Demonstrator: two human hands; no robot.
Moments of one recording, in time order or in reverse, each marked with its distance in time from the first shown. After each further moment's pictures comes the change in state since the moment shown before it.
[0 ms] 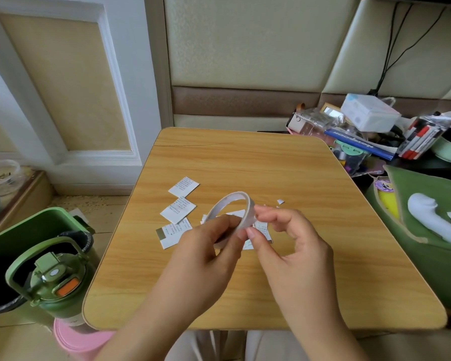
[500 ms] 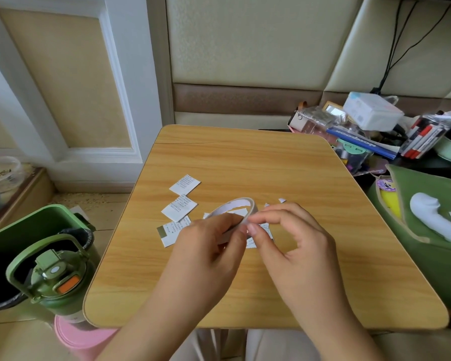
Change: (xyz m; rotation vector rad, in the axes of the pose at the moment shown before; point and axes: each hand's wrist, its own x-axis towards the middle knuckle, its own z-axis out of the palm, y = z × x) left_hand 0.001 0.005 0.001 0.108 0.063 0.095; right_hand 0.010 -0.004 -0.005 -0.153 -0.079 -0.165
